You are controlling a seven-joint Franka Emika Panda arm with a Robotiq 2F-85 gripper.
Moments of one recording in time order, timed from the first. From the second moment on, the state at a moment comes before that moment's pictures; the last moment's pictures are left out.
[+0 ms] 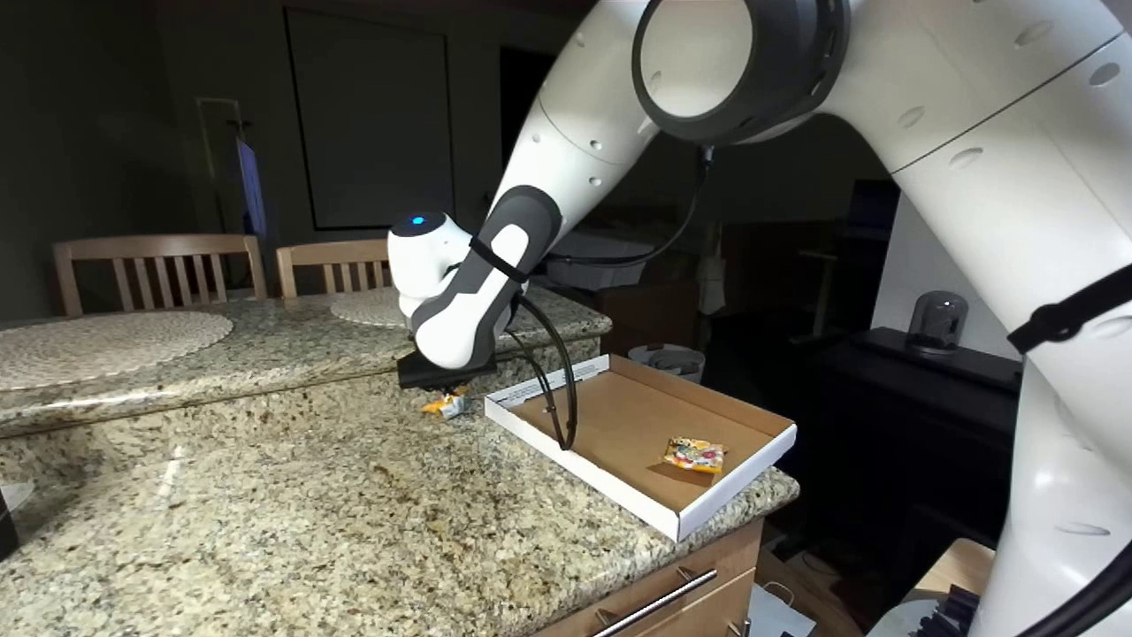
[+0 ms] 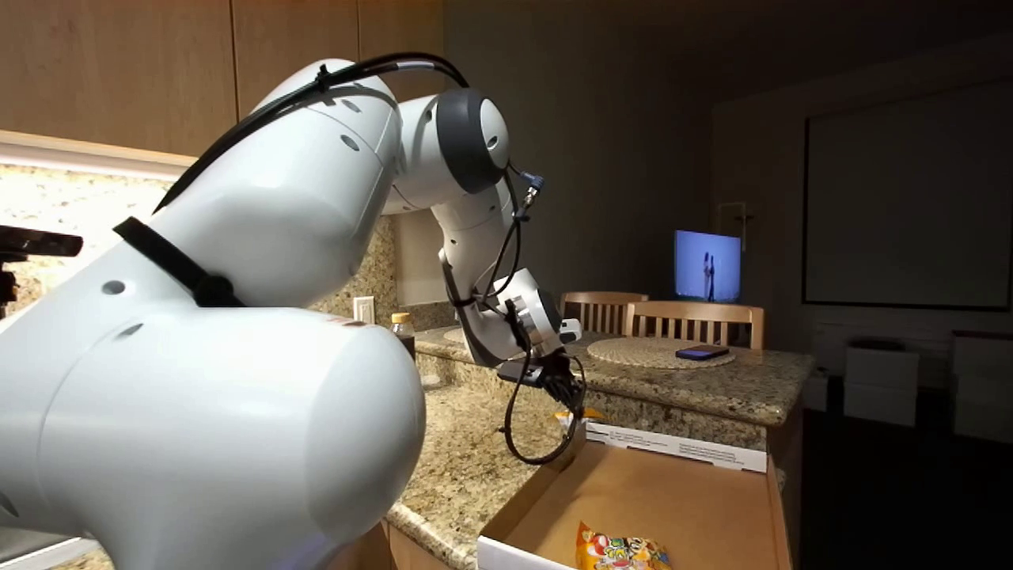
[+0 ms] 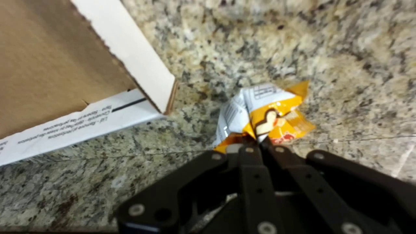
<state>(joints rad) 0.45 0.67 -0.21 -1.71 -0.45 2.66 1.00</state>
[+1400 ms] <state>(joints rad) 0.25 0.47 -0.07 -1.59 -0.07 2.62 0.95</state>
